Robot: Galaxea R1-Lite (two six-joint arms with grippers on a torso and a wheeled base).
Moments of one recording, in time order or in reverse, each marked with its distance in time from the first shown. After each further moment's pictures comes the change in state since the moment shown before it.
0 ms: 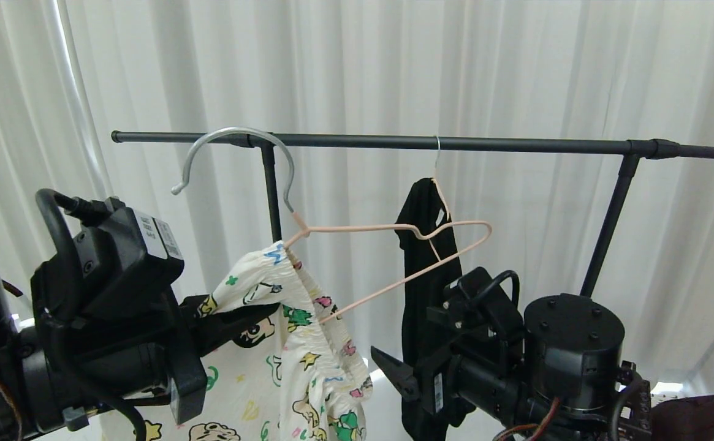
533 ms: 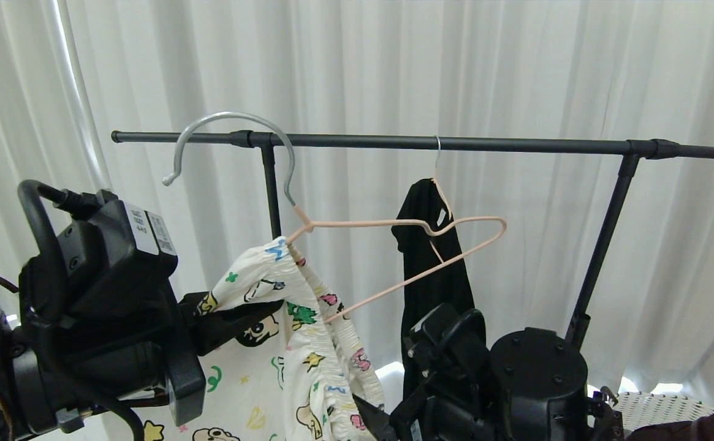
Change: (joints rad) left arm -0.021 -0.008 -0.015 0.000 0.003 -0.004; right arm 0.091 0.059 0.012 0.011 -0.006 -0.027
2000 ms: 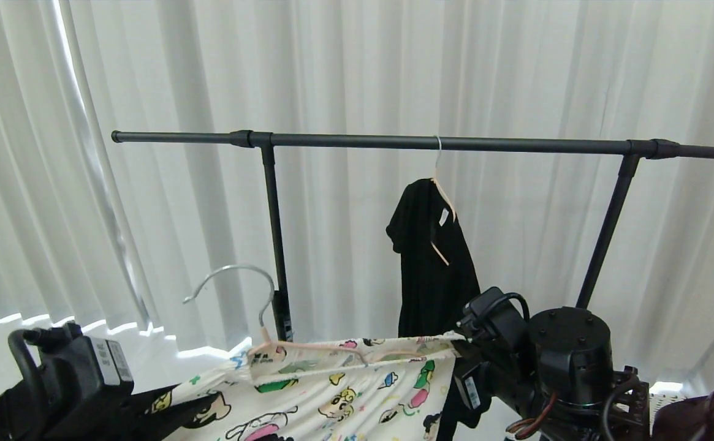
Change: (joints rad) left arm 0.158 -0.159 0.335 0.001 0.004 0.025; right arm -0.205 -0.027 0.100 -0.001 -0.164 -0.154
